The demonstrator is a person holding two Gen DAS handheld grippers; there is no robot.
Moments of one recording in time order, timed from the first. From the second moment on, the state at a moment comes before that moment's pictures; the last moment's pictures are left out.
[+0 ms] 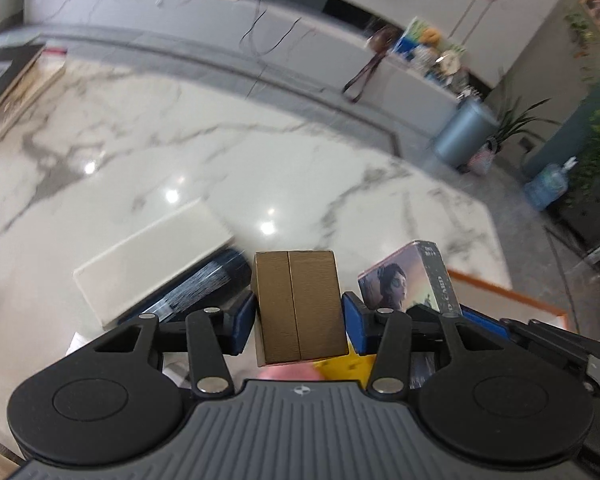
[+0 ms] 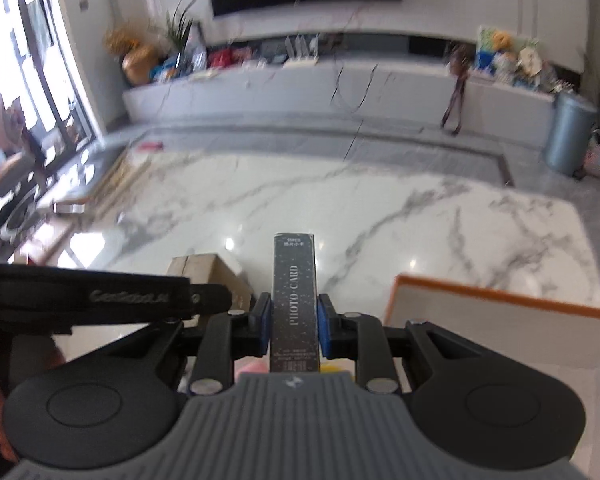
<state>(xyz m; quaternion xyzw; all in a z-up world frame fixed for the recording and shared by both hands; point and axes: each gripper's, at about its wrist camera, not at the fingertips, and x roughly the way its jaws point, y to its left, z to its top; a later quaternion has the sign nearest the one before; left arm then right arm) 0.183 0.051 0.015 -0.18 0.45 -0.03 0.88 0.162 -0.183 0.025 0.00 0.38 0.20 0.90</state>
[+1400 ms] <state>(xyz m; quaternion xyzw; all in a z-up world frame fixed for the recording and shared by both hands) 0.224 -0.127 -0.011 -0.01 0.49 -0.15 0.86 0.200 -0.302 -0.059 0.10 0.50 0.08 0.86</state>
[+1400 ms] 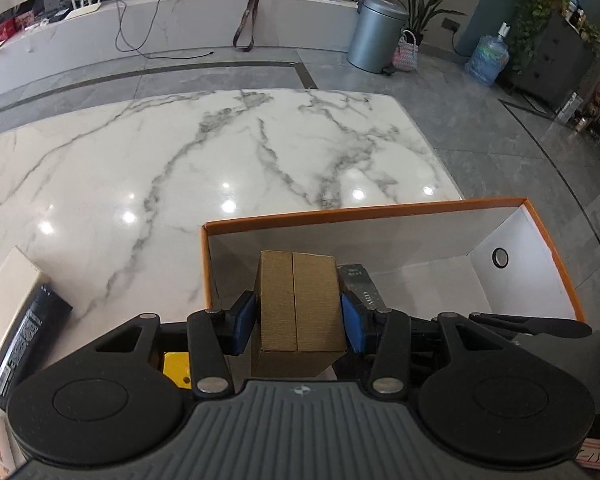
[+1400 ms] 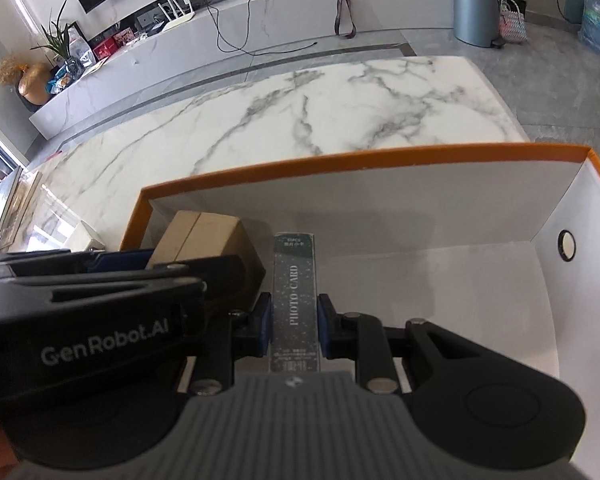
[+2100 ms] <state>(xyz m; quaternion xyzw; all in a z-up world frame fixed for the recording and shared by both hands) 0.216 -0.117 0.004 -0.01 0.46 -0.16 0.88 0.198 -0.290 -0.067 0.08 0.52 0.09 0.84</state>
